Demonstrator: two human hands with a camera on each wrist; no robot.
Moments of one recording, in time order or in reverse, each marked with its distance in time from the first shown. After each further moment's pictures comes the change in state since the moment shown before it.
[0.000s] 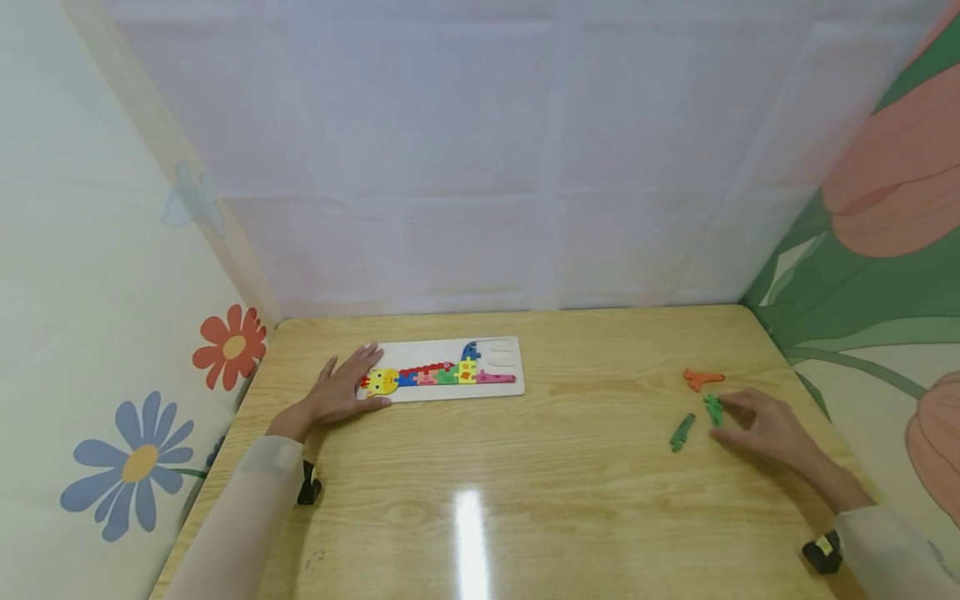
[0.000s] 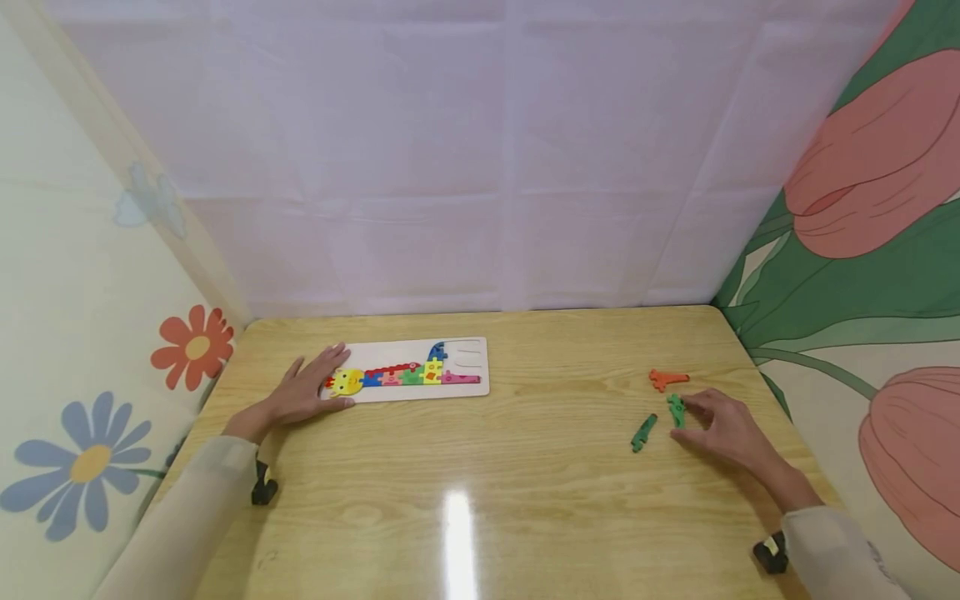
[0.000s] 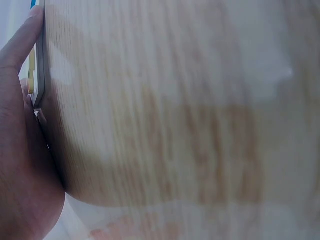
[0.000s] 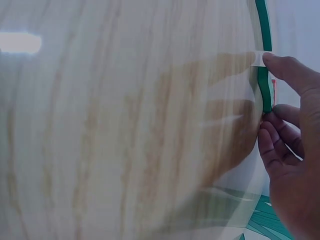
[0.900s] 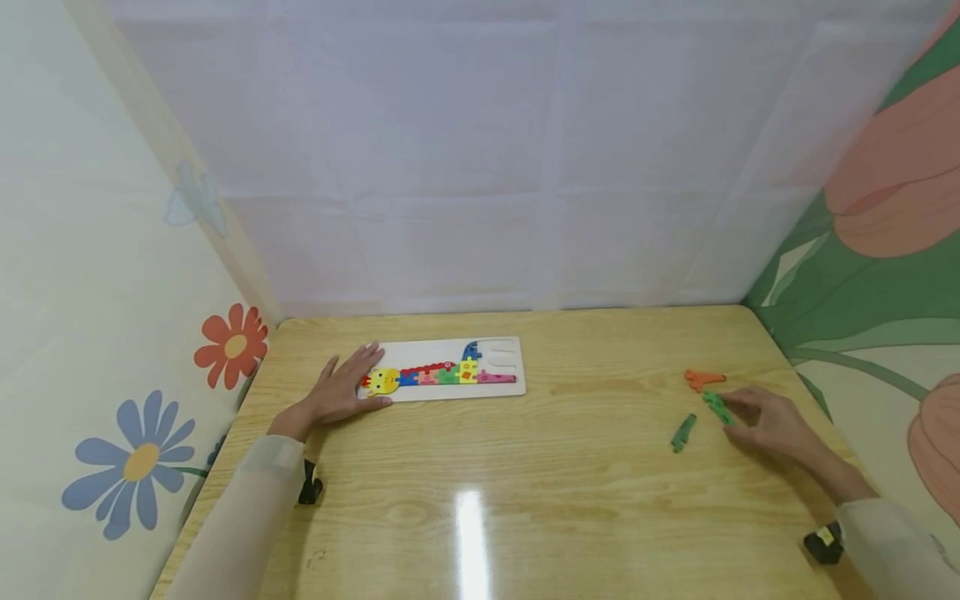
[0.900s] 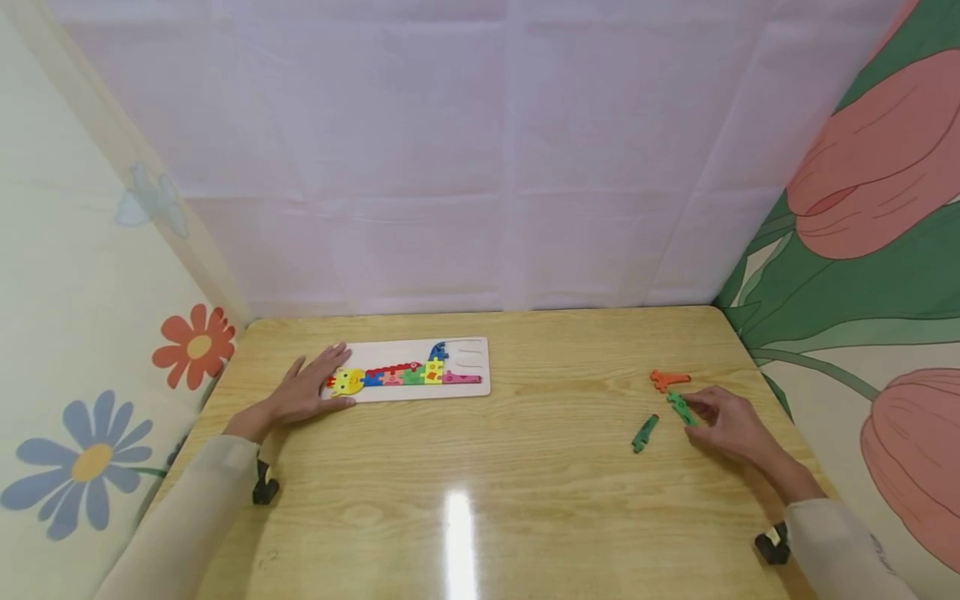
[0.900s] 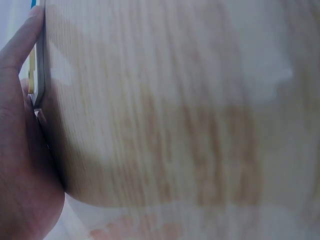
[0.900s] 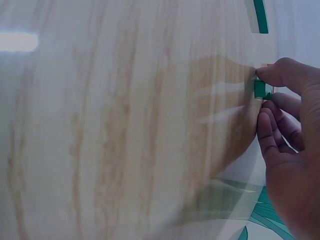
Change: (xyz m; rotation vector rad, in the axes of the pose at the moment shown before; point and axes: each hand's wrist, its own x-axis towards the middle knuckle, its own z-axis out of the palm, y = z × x) left_hand -0.002 0.006 -0.004 -0.009 0.002 0.000; right_hand 0.004 0.013 -0.001 0.002 0.002 -0.036
